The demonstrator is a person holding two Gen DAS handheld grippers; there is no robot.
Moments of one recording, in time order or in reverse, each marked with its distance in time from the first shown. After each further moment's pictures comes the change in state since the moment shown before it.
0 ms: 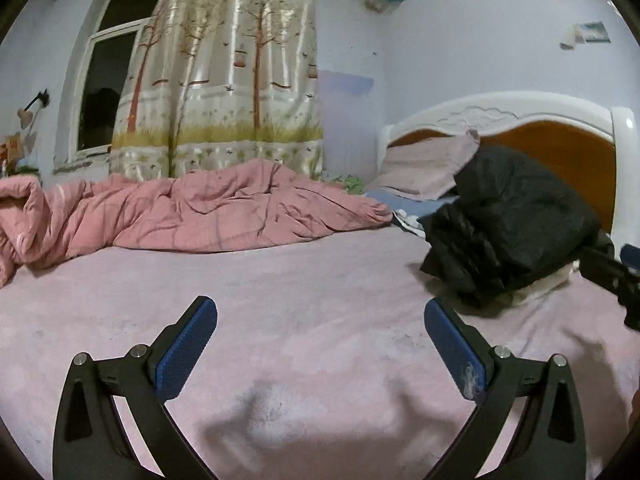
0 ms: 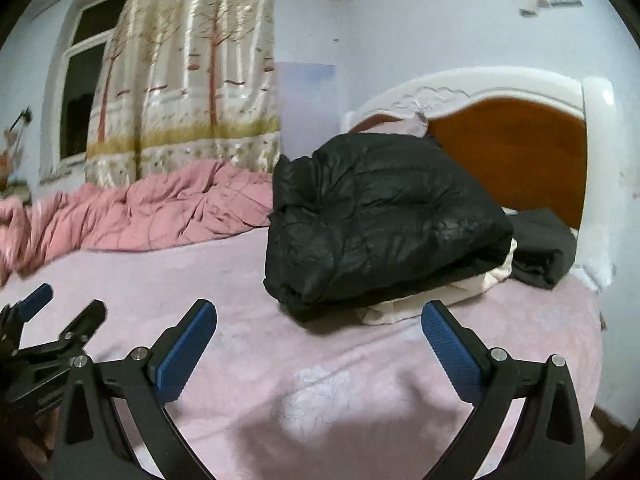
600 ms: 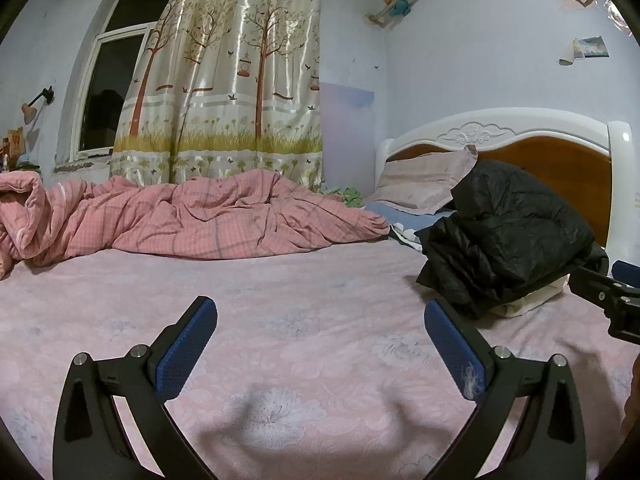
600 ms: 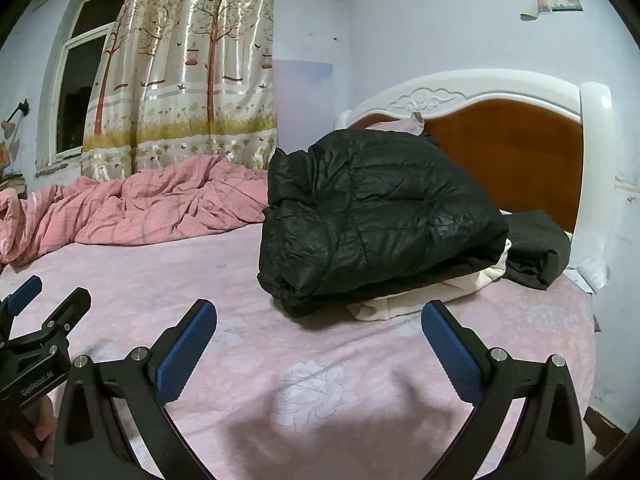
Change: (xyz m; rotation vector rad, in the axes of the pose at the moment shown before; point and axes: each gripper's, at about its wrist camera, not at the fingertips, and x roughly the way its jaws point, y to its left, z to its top) left arm -0.006 0.004 -0.004 -0.014 -0.042 -0.017; right arm 0.003 -0.005 0.001 0.016 0.026 -0.005
